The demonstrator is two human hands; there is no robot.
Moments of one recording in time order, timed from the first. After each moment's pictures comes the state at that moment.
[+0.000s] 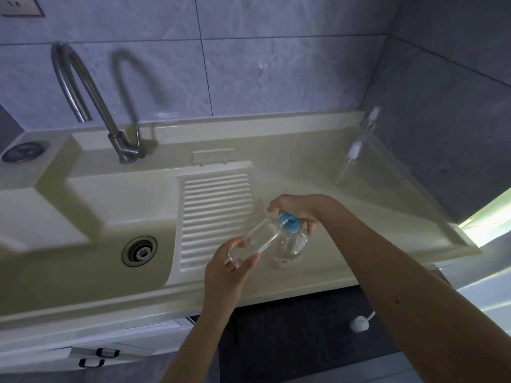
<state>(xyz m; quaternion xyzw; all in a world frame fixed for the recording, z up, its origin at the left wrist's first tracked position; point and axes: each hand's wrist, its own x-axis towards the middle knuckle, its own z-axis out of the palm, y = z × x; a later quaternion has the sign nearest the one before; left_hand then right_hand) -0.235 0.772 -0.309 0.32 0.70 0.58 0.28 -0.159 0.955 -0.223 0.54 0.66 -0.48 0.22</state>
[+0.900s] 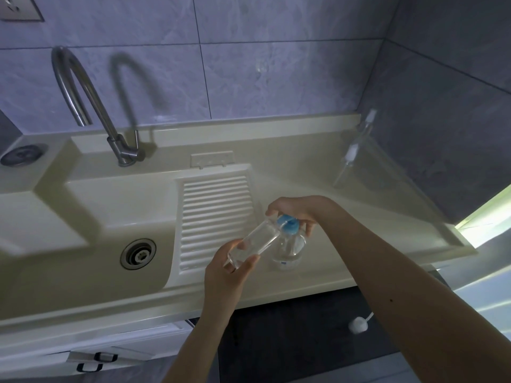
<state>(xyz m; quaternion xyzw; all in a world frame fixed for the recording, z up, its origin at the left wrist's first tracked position) -0.234 0.773 -0.308 0.31 0.70 0.57 0.28 -0.160 0.960 -0.229 0.54 0.67 -0.46 0.23</state>
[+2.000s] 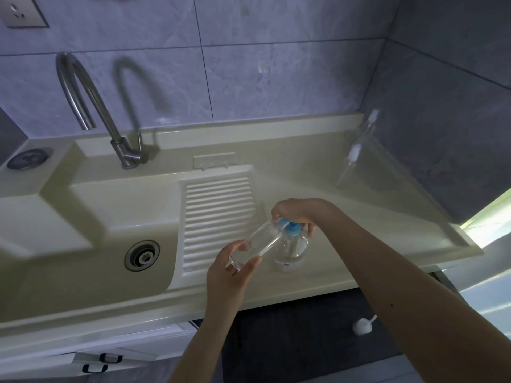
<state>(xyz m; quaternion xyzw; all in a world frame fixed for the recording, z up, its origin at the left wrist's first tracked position) -0.233 0.771 -0.301 0.32 0.71 0.57 0.25 -0.161 0.952 -0.226 0.52 0.72 -0.41 0.21</state>
